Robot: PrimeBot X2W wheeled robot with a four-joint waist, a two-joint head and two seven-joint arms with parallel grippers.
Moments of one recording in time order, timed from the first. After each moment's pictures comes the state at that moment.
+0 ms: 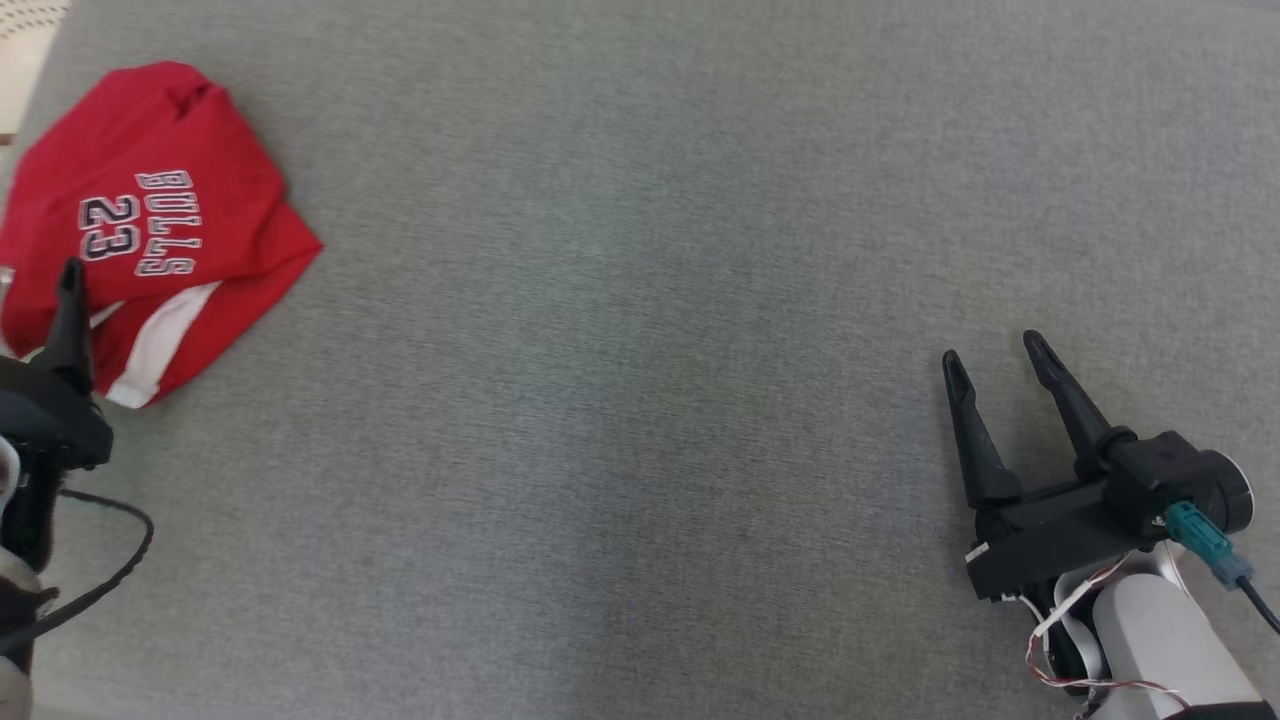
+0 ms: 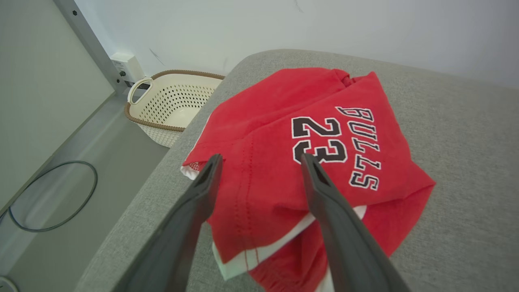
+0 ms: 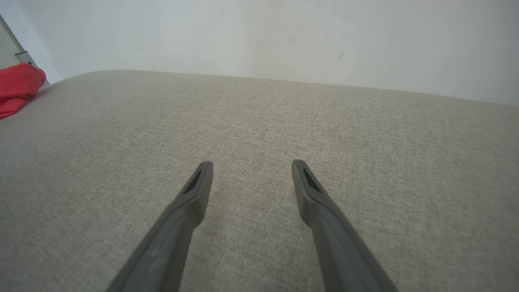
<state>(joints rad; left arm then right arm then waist) -0.93 0.41 -0.14 0.91 -0.45 -0.13 -0.15 -0.34 -0.29 0.30 0.21 0.19 0.13 -0.26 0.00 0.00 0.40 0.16</state>
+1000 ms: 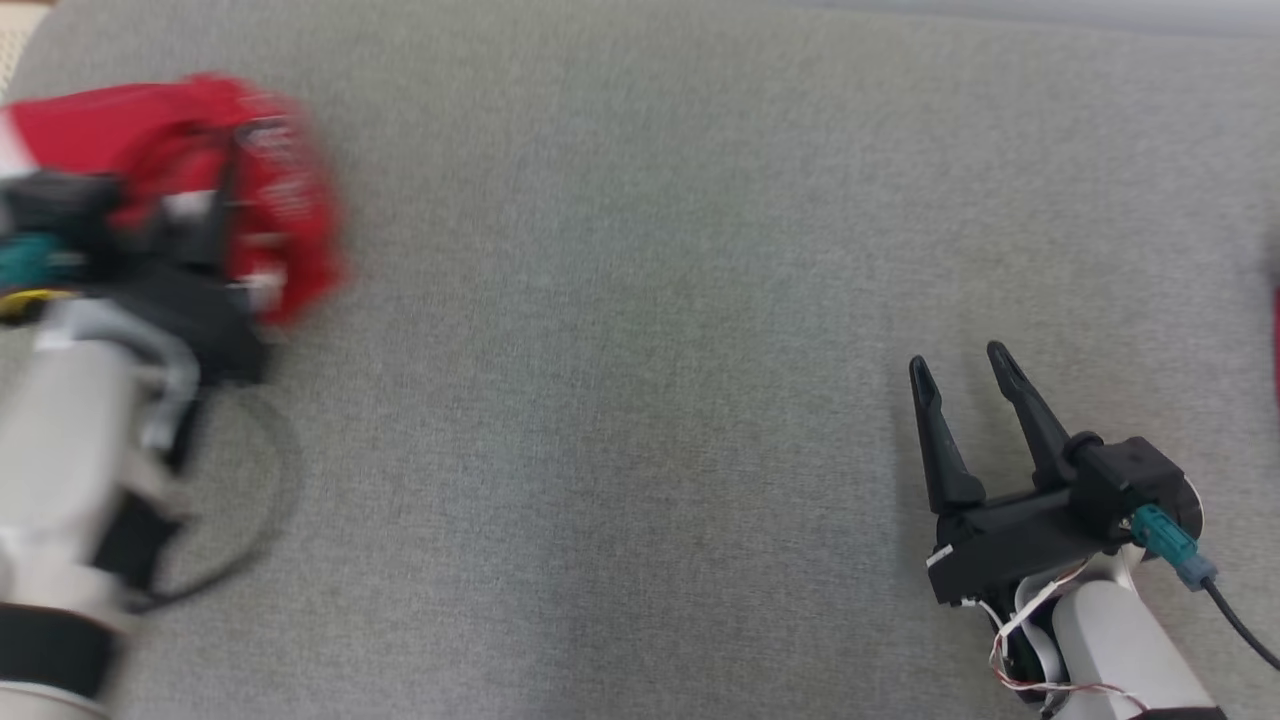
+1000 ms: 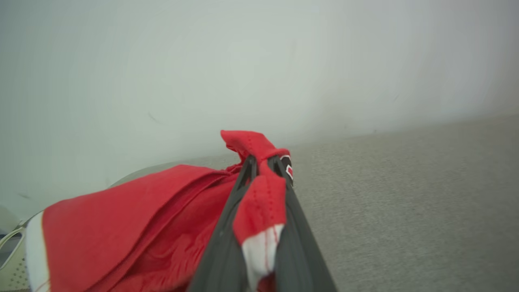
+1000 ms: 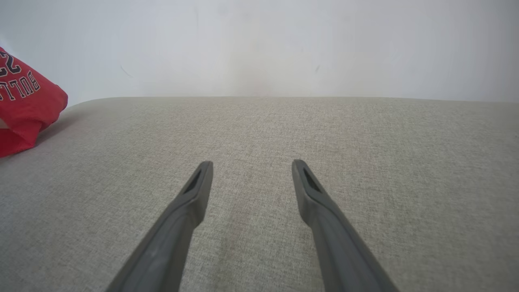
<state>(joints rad) -1.02 0.36 -0.42 0.73 -0.42 -0.13 -0.26 -0.35 -0.22 0.30 0.24 0.21 0.13 -0.26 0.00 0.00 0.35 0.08</state>
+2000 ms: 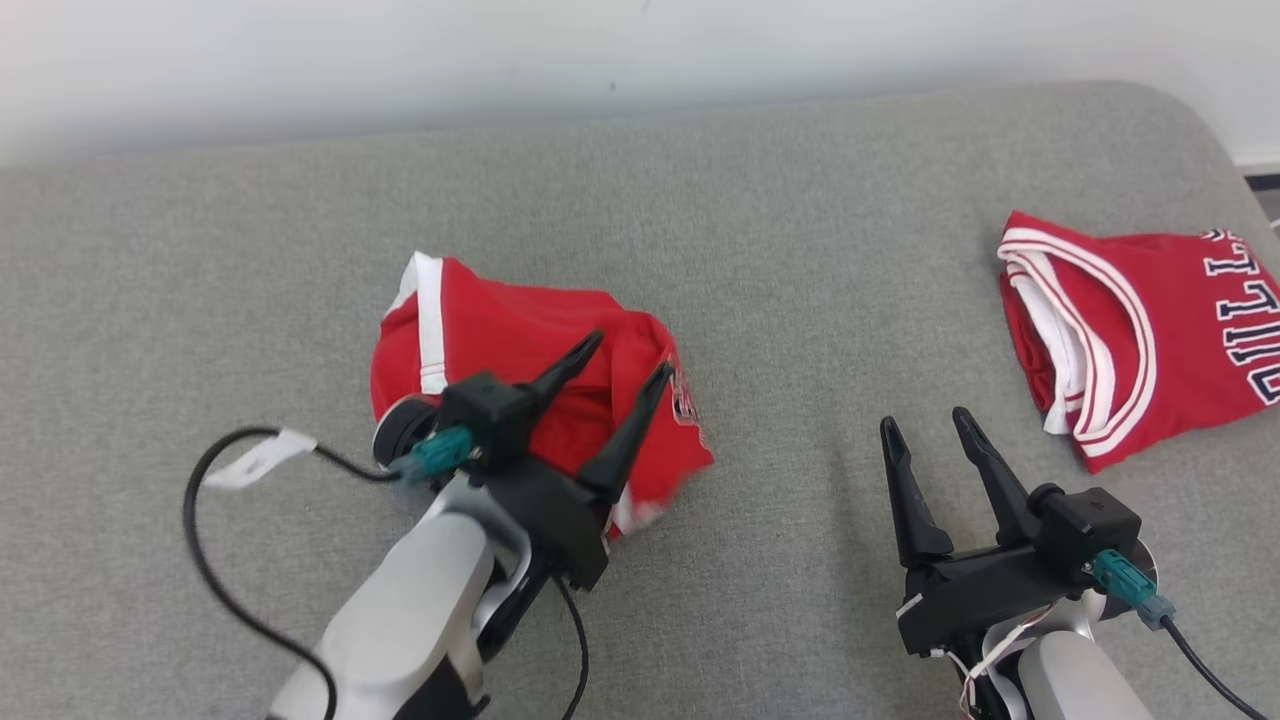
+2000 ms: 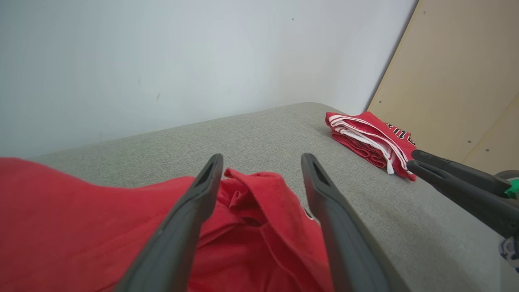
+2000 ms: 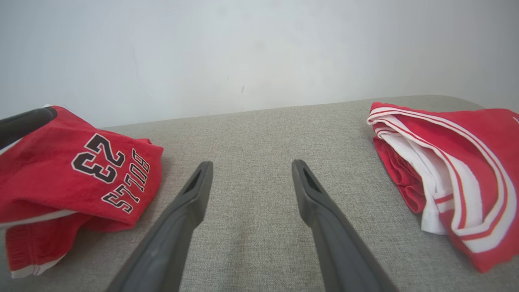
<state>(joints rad) -0.79 0.05 -0.67 0.59 -0.45 -0.12 -0.26 -0.29 -0.16 0.30 0.29 0.24 0.13 -0.26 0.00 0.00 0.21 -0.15</state>
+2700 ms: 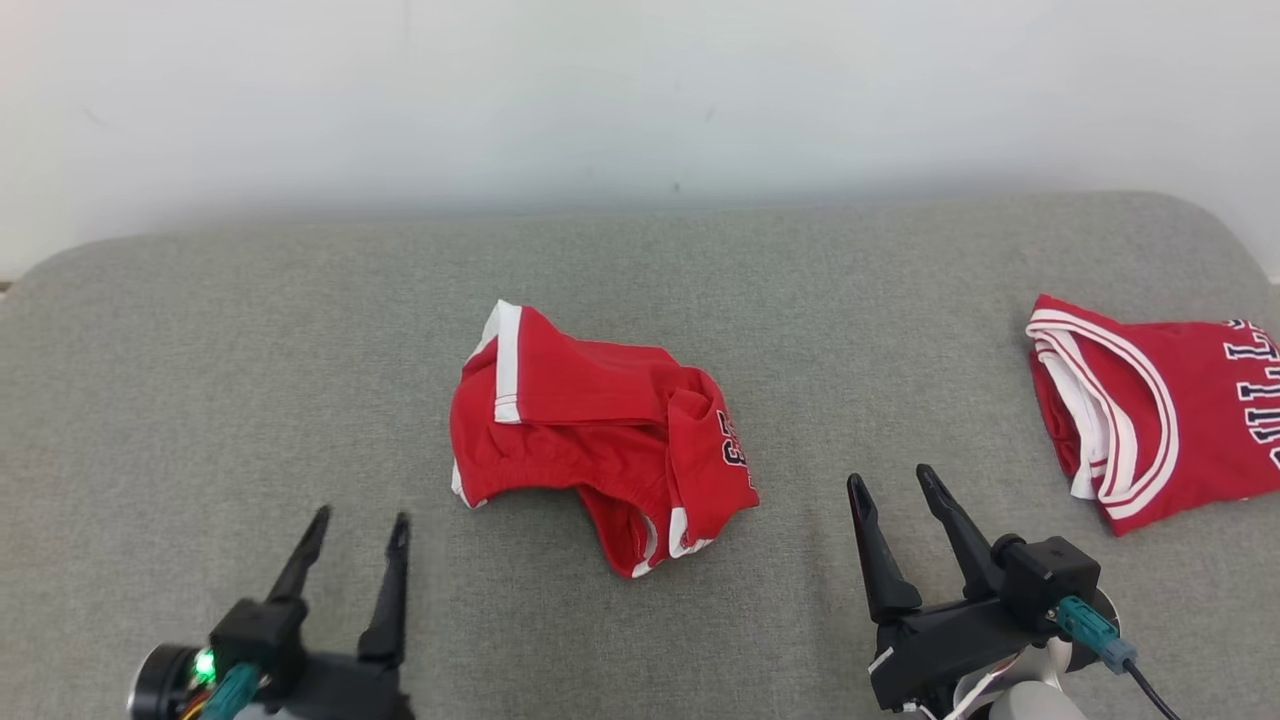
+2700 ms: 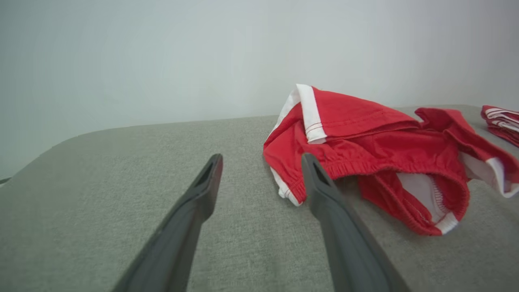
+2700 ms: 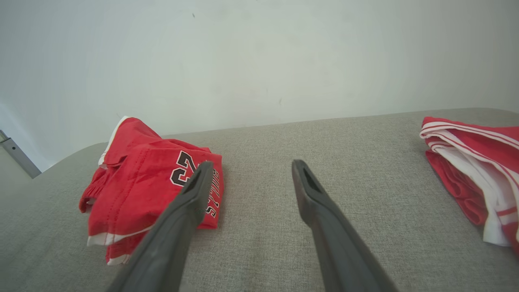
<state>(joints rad) -0.27 0.15 -0.18 0.26 -0.15 0.05 -0.26 -0.23 -0.12 0.34 0.31 0.25 0.13 -0.26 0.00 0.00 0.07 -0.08</state>
